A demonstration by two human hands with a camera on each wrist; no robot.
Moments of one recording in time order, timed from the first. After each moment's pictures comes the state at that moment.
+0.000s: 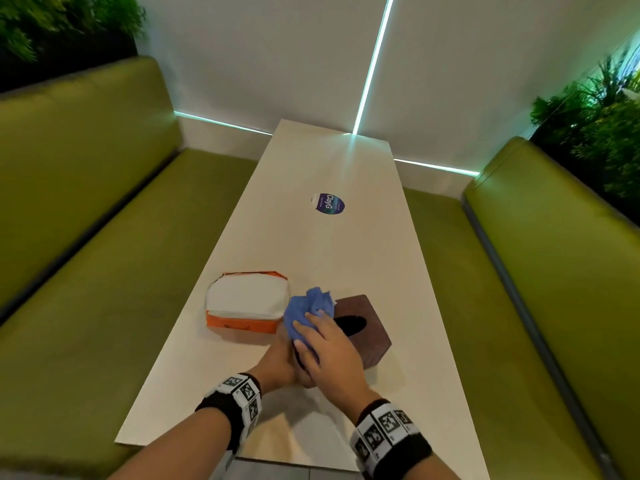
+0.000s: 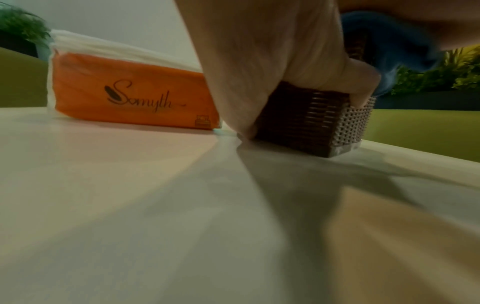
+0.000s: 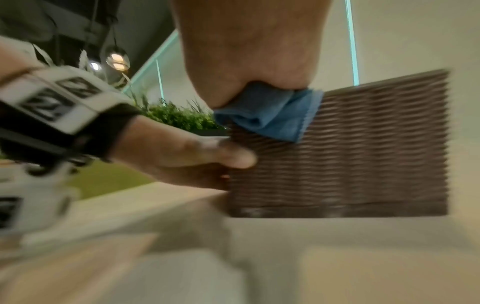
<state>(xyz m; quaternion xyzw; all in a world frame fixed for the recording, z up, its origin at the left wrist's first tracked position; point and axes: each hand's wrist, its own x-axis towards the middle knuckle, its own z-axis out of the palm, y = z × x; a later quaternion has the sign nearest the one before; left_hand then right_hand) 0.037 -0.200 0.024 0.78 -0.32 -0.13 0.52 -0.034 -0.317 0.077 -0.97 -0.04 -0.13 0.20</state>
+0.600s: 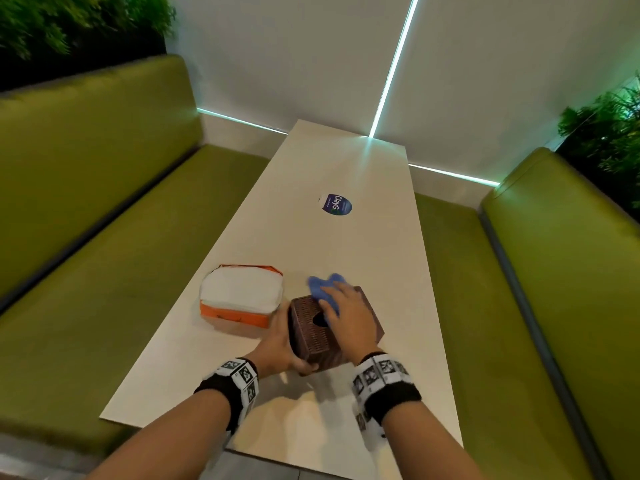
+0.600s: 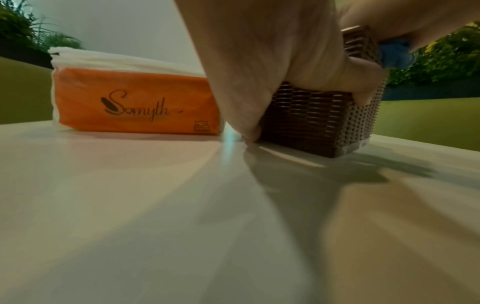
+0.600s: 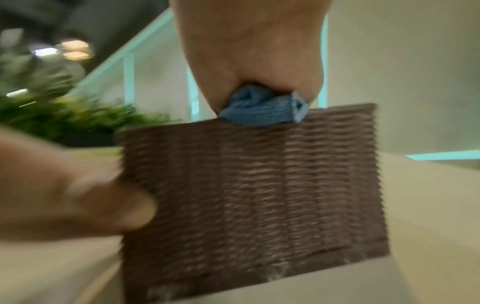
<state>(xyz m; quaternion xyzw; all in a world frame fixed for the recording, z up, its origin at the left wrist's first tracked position) 0.039 -0.216 0.032 0.82 -0.19 -0.17 0.51 0.014 -0.387 0.093 -0.97 0.03 -0.08 0.23</state>
